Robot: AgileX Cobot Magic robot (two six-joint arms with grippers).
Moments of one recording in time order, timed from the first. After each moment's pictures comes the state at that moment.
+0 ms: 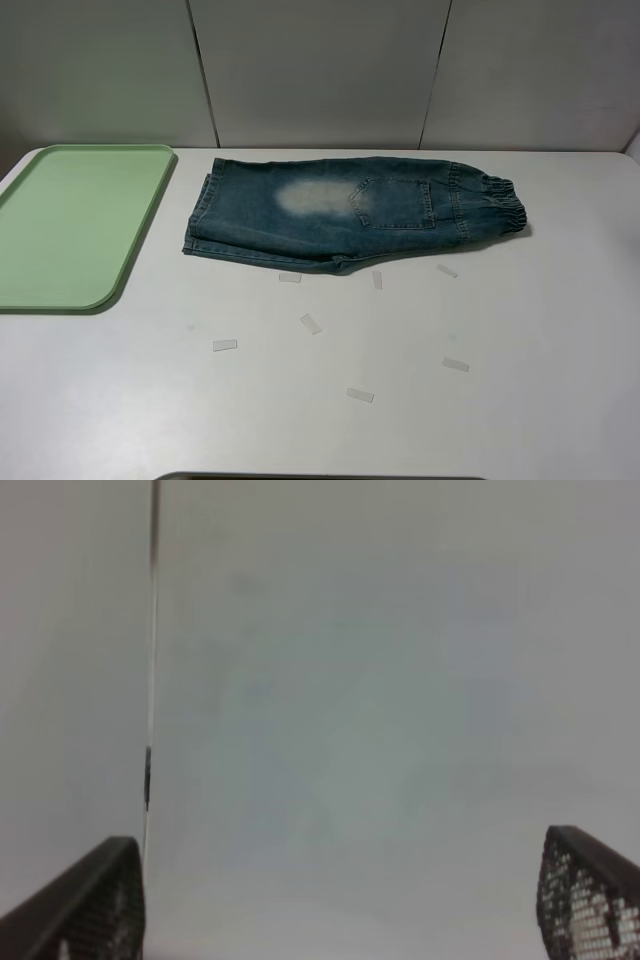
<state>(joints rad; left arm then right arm) -0.51 0.16 -0.50 -0.06 0.99 0.11 0.13 1.53 -1.37 -0.62 0.23 0.39</state>
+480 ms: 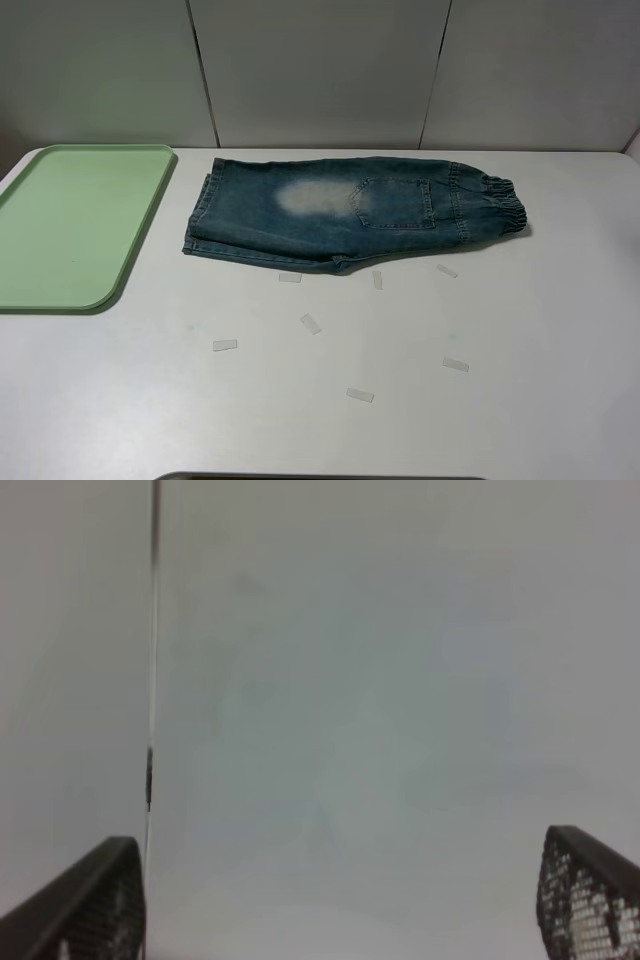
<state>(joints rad) -0.51 0.10 -0.50 -0.06 1.02 0.12 0.13 1.53 -1.37 -0.62 0.23 0.39</state>
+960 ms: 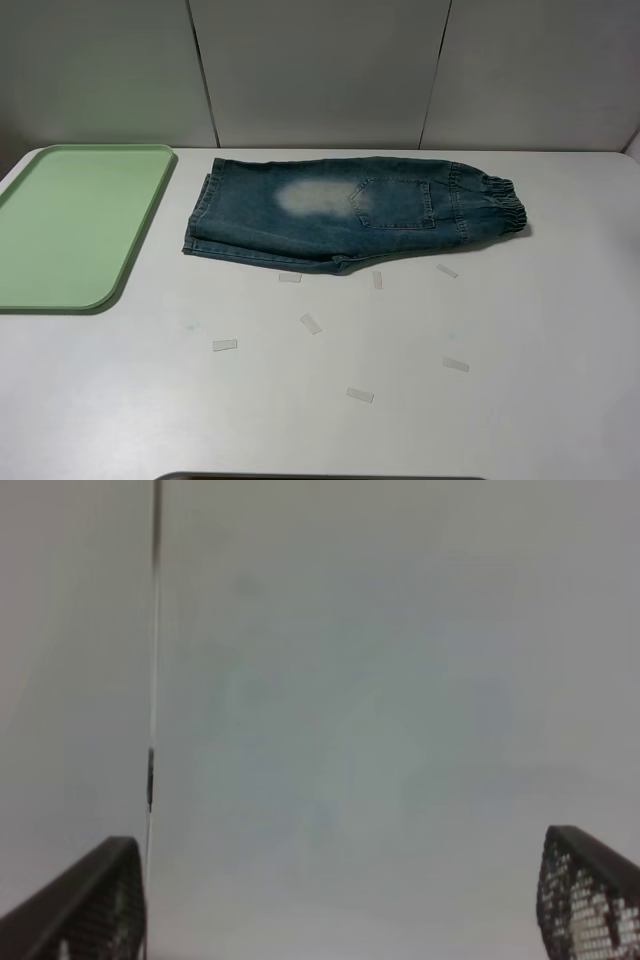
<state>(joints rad) -0.39 0.03 -0.50 -0.06 1.02 0.12 0.13 1.53 -1.37 -0.62 0.23 0.39</state>
